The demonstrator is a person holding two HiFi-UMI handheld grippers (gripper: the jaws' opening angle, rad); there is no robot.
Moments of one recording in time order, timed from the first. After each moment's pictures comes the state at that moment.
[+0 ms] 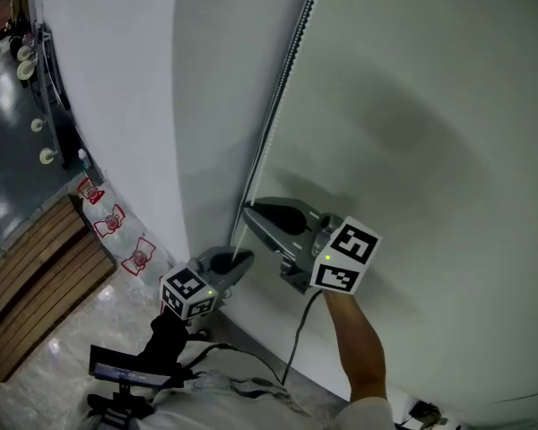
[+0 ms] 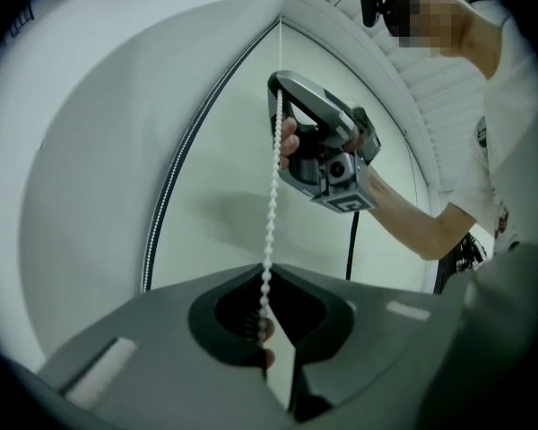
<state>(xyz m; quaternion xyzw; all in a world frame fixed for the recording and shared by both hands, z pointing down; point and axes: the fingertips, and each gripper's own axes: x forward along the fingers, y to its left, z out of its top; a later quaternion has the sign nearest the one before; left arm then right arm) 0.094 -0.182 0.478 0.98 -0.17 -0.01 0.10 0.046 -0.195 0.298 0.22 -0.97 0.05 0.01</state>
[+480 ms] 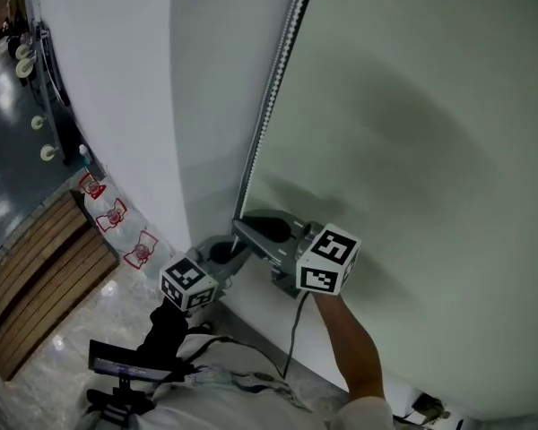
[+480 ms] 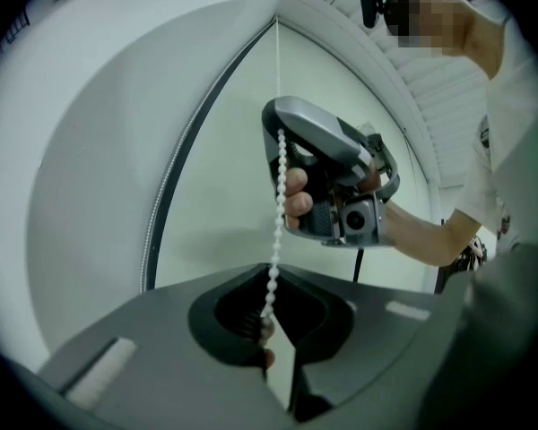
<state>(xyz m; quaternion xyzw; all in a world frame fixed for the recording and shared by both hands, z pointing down) 0.092 -0.187 0.474 0.98 -0.18 -0.01 0.09 0.036 -0.188 0.359 0.22 -0.97 0.10 0.03</state>
